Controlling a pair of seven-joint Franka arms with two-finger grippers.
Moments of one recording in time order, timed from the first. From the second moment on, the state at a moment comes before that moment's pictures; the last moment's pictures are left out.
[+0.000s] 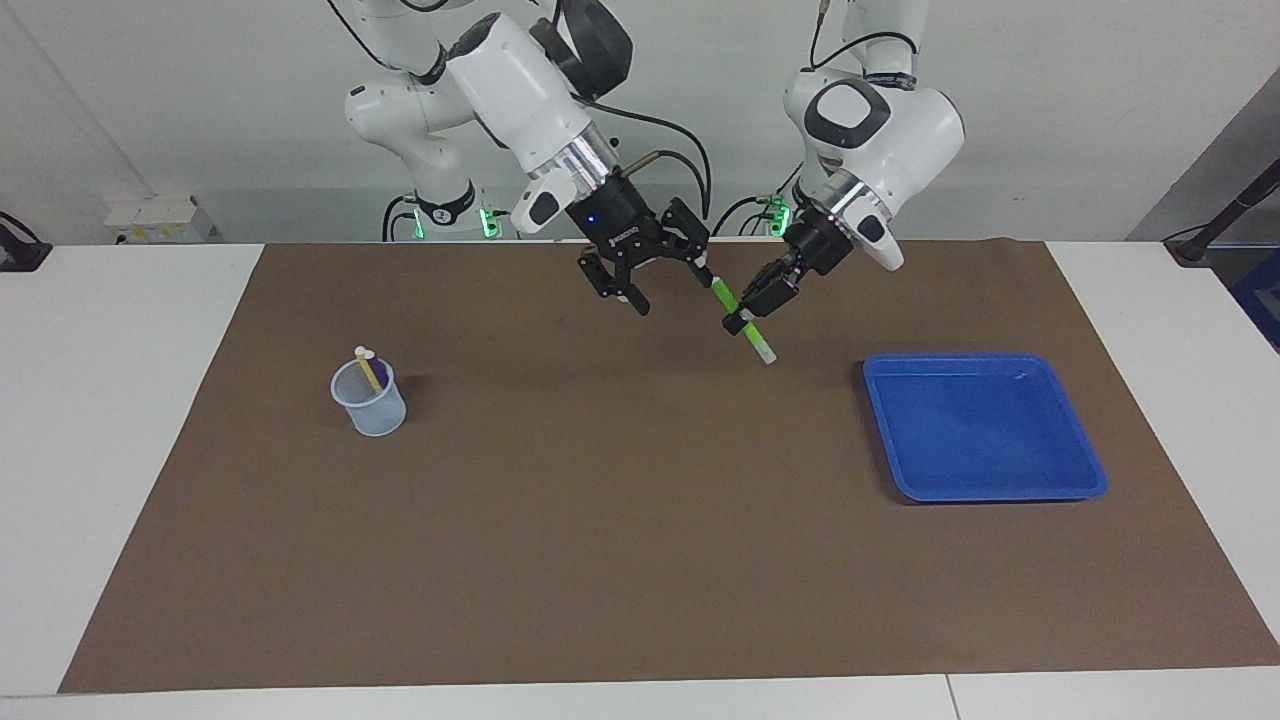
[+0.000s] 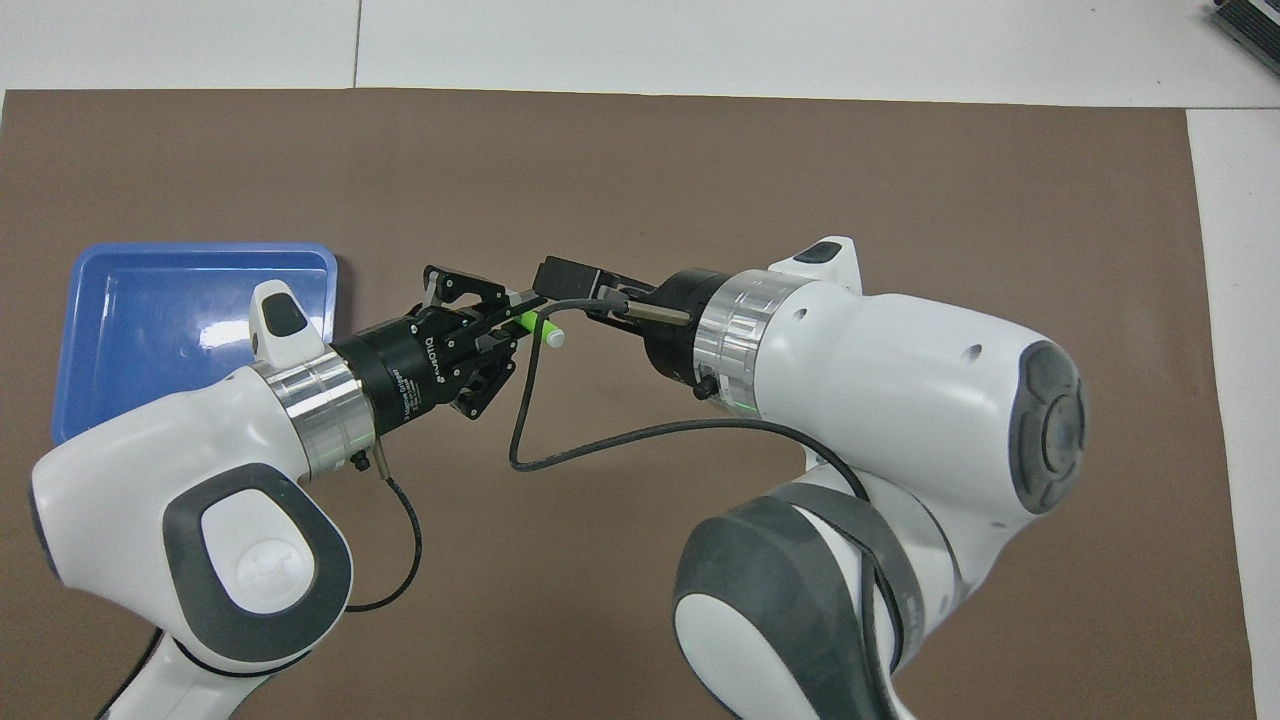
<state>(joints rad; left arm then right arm) -0.42 -0.16 0.03 -2.19 -0.96 2.43 -0.74 0.37 0.06 0.15 -1.80 0.48 2.41 0.40</state>
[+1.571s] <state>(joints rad) -0.13 -0.11 0.03 -2.11 0.08 1.97 0.01 -0.18 -0.03 0.14 -2.07 -0.03 2.00 -0.38</state>
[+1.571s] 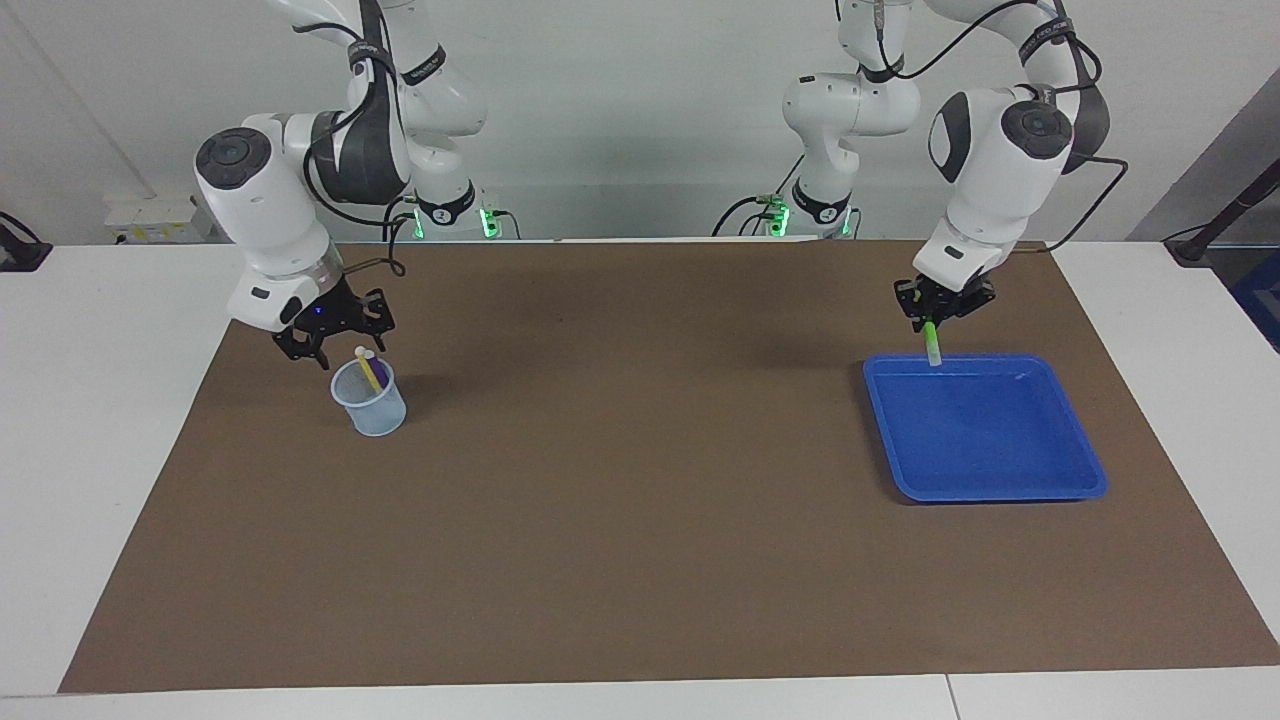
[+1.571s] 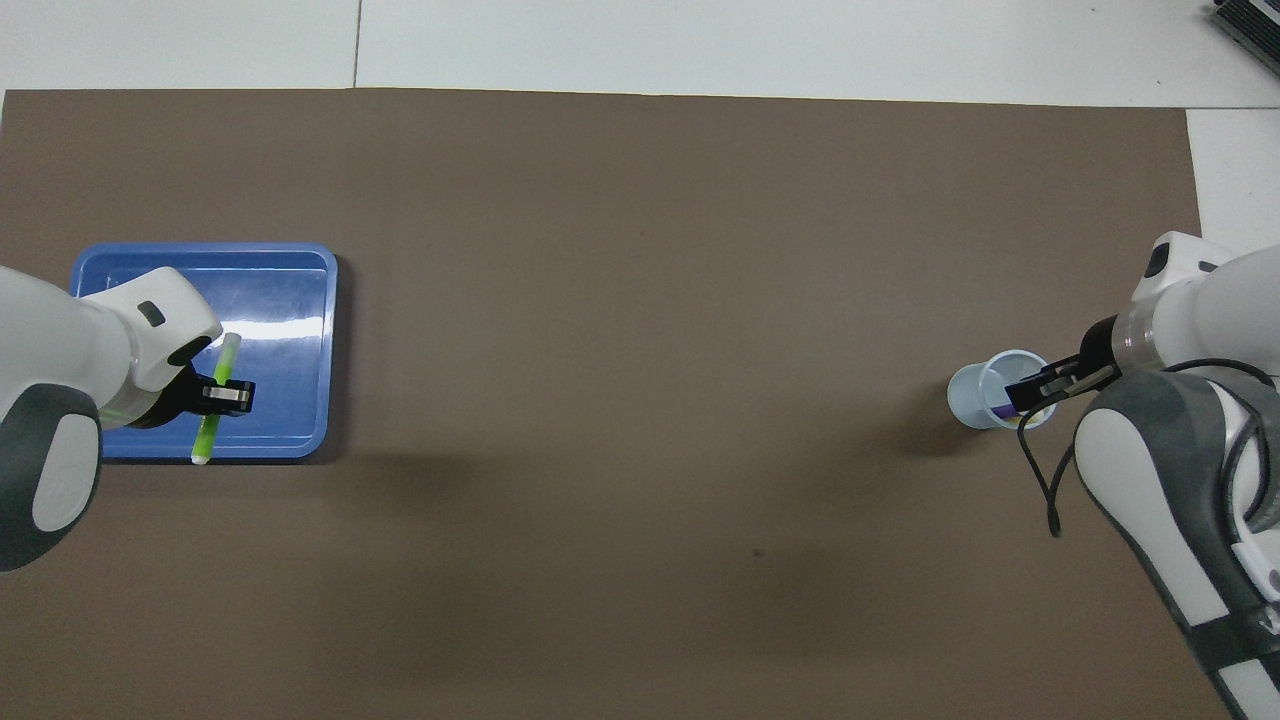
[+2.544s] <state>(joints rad) -0.05 0.13 0.03 -2.12 0.08 2.21 0.05 -0.18 -0.02 0.15 -2.15 -0.03 2.01 -0.20</state>
